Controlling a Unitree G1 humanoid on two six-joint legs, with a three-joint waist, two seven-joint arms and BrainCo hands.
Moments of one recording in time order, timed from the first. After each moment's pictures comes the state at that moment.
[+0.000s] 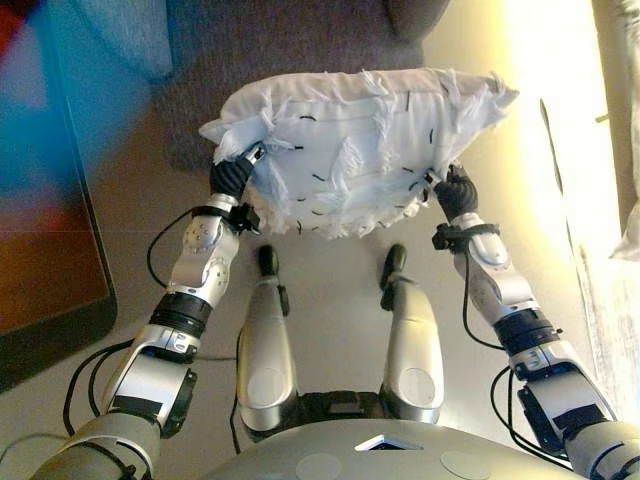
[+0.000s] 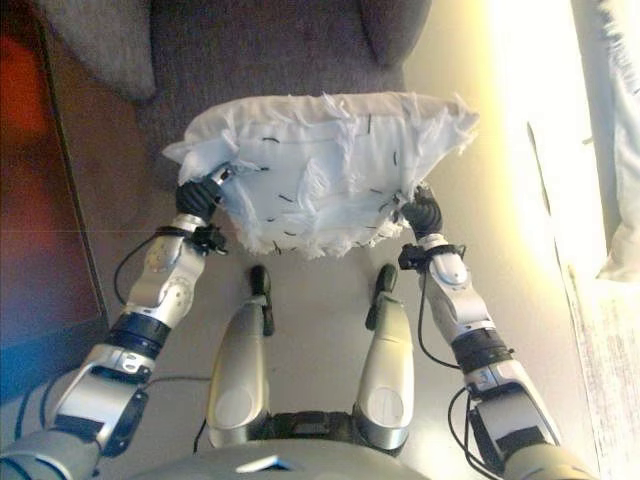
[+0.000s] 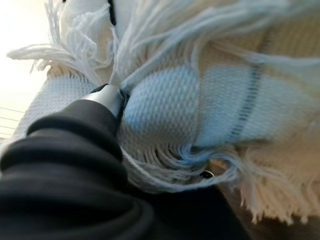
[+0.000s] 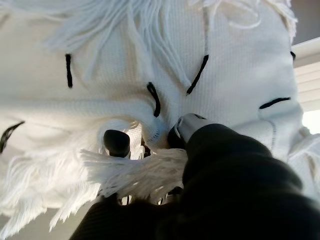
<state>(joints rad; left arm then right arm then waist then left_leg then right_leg) -0.46 0.40 -0.23 0.43 -0.67 -0.23 0.04 -0.42 -0.44 0.26 0.35 0.62 -0.12 -0.07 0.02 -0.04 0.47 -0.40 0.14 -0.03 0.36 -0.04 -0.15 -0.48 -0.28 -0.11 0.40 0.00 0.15</state>
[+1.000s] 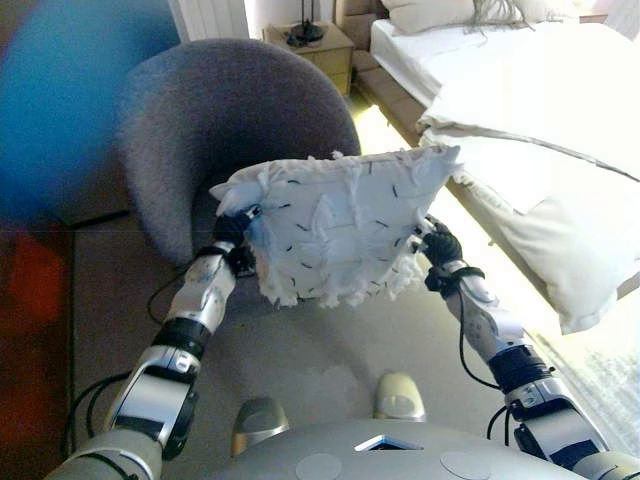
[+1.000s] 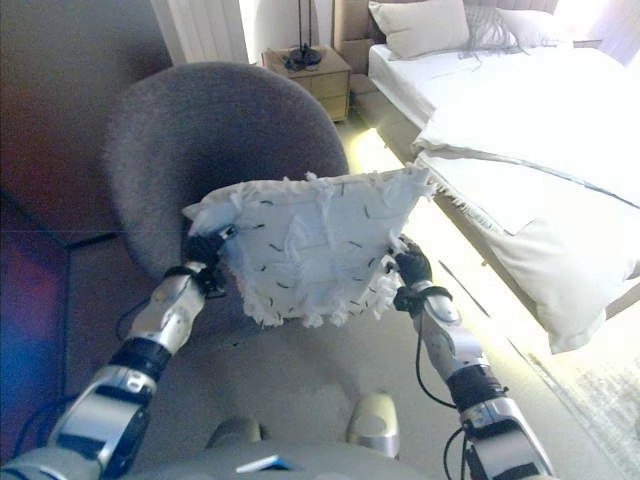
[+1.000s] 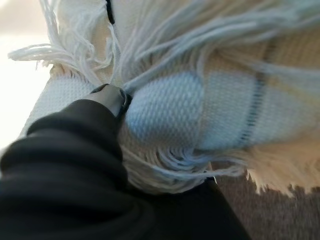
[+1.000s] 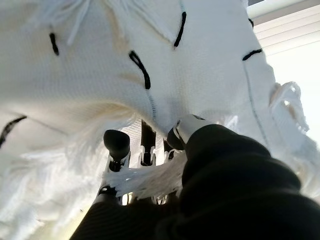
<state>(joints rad) -0.40 0.36 -0.26 0.69 -0.65 -0.06 0.00 -0.17 -0.39 0.26 0.40 0.73 0.02 -0.07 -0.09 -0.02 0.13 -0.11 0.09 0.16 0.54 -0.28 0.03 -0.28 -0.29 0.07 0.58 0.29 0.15</state>
